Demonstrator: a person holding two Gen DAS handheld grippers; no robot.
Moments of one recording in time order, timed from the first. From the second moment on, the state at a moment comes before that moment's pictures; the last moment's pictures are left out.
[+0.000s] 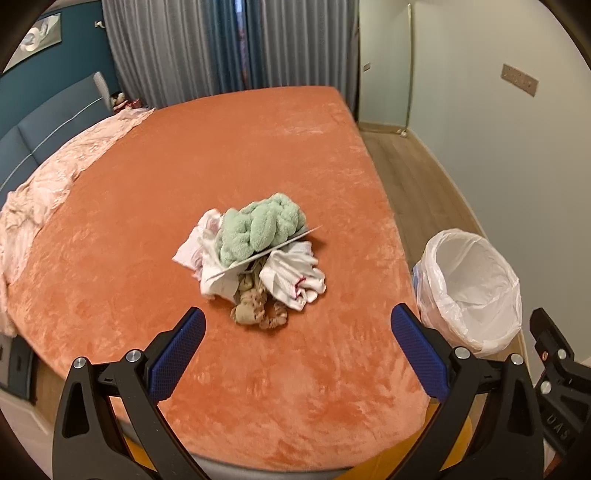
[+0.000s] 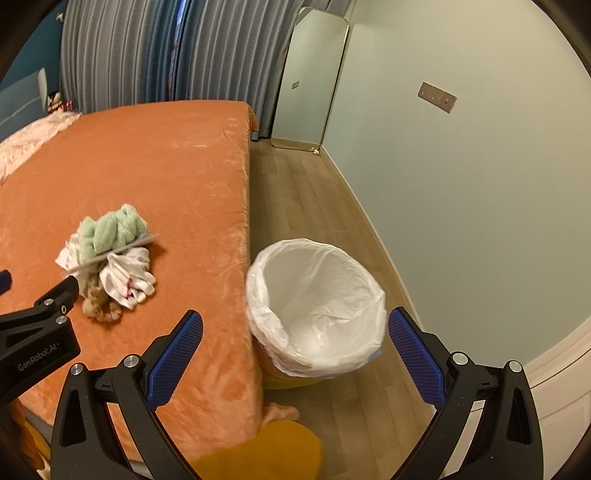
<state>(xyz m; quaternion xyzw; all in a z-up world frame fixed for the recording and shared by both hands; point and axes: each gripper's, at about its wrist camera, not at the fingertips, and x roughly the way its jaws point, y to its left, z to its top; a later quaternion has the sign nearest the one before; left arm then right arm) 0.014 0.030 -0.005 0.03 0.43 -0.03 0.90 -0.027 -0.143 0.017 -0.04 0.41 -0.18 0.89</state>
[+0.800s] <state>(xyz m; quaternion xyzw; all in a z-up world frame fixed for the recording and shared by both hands) 0.129 0.163 -0.112 0.02 0.46 -0.09 0.88 0.060 -0.064 -0.050 0.00 0.44 -0.13 0.89</state>
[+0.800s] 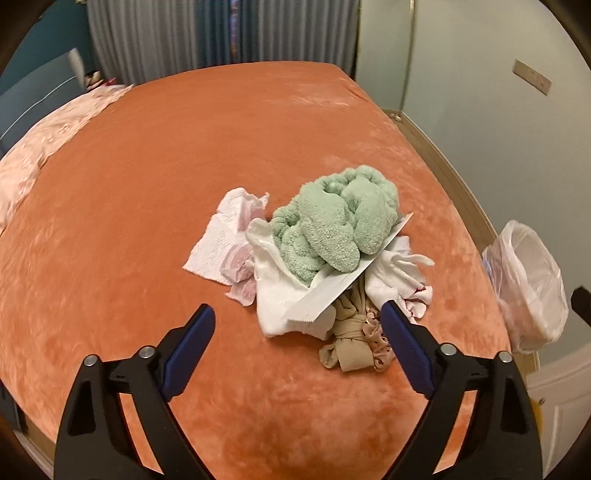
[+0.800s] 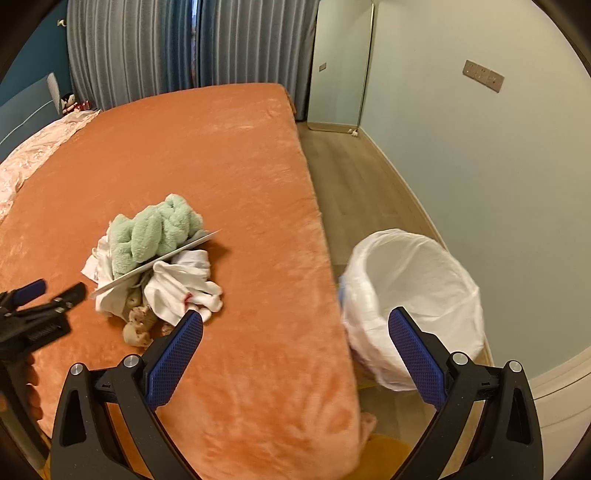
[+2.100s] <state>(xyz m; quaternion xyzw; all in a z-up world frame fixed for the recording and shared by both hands) 0.109 0.164 -0.032 -0.11 0.43 -0.17 0.88 0.114 -0.019 -0.118 0.08 0.52 -0.01 0.85</state>
